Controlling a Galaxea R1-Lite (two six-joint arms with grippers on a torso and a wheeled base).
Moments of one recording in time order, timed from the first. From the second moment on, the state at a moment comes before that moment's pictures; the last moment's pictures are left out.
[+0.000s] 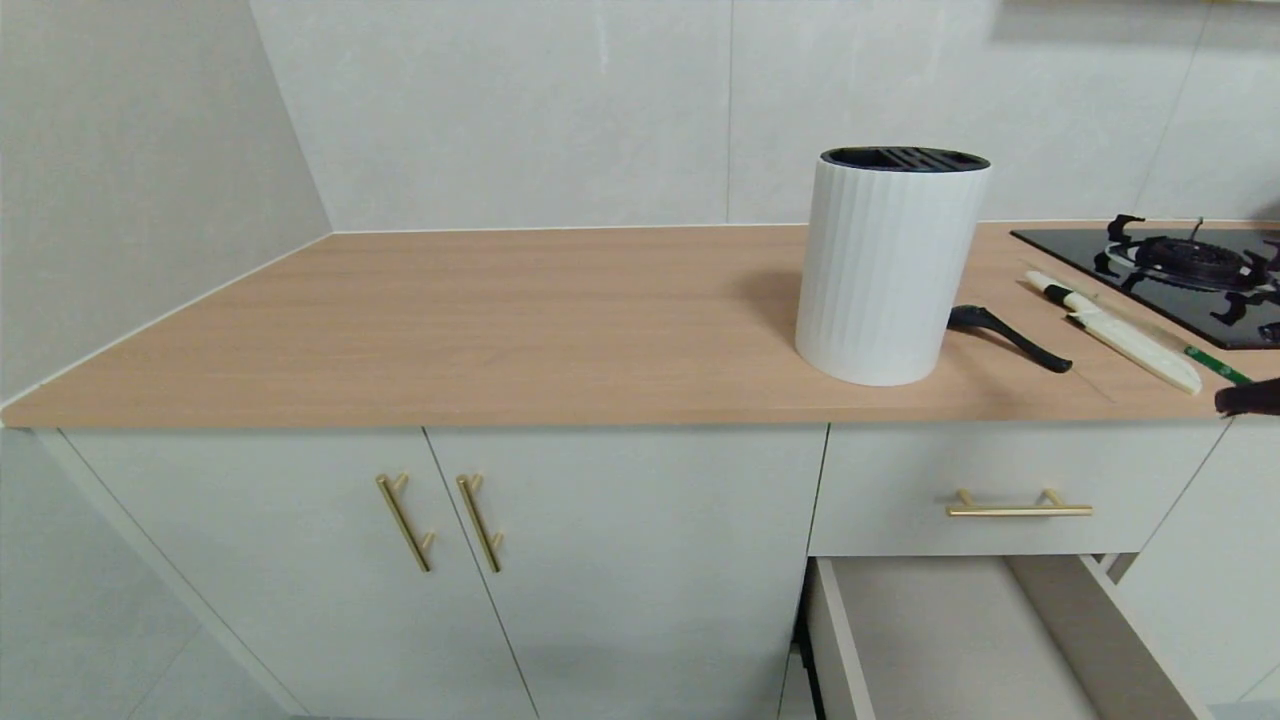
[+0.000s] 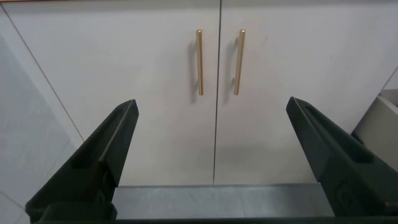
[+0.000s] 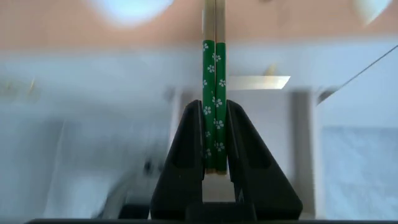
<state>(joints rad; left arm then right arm) 0.00 0.00 0.00 -0.01 -0.02 0.01 0.13 1.19 -1.22 0.61 0.07 0.17</state>
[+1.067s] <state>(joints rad) 0.00 0.00 0.00 -0.01 -0.02 0.01 0.39 1.16 -0.80 0.70 0.08 0.17</state>
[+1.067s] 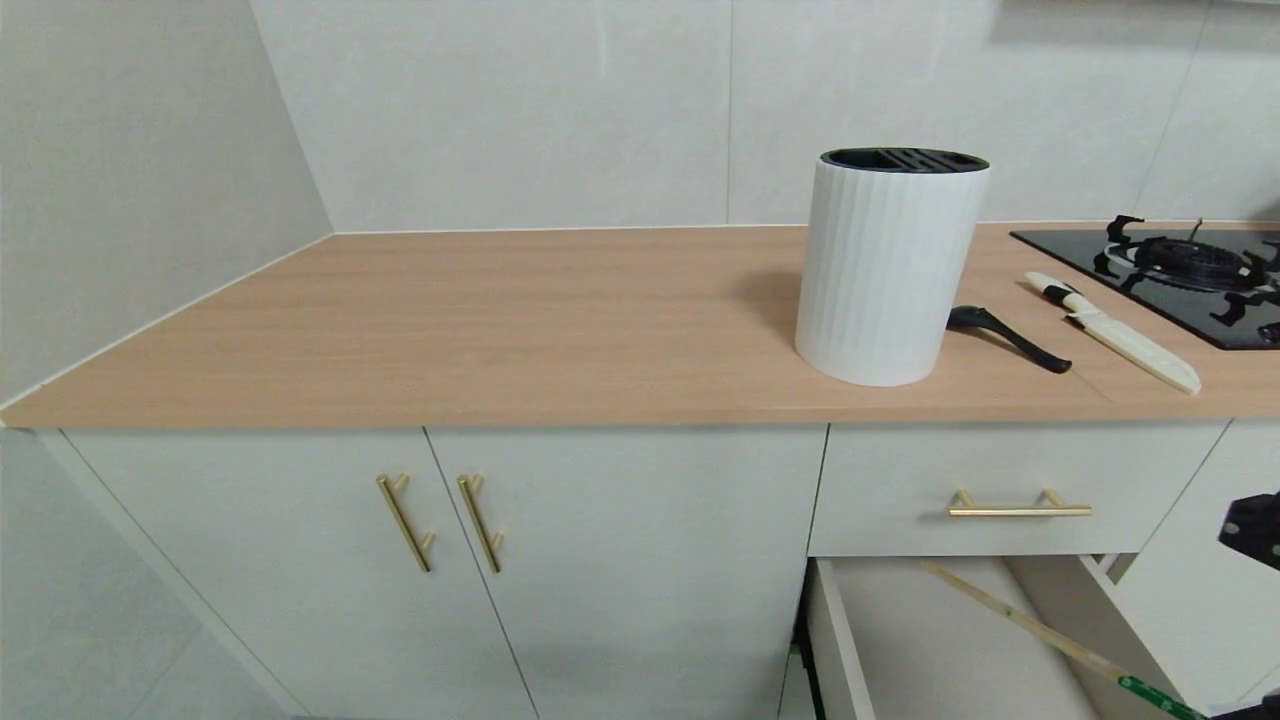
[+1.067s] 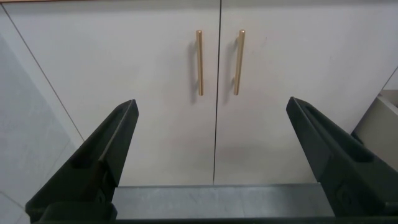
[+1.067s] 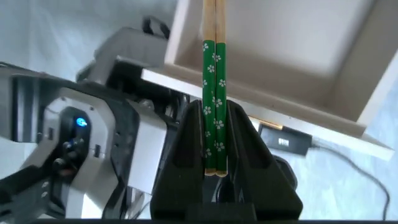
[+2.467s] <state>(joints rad) 0.00 0.00 0.00 -0.01 -0.02 0.01 0.31 1.65 -0.63 0.21 0.03 0.26</state>
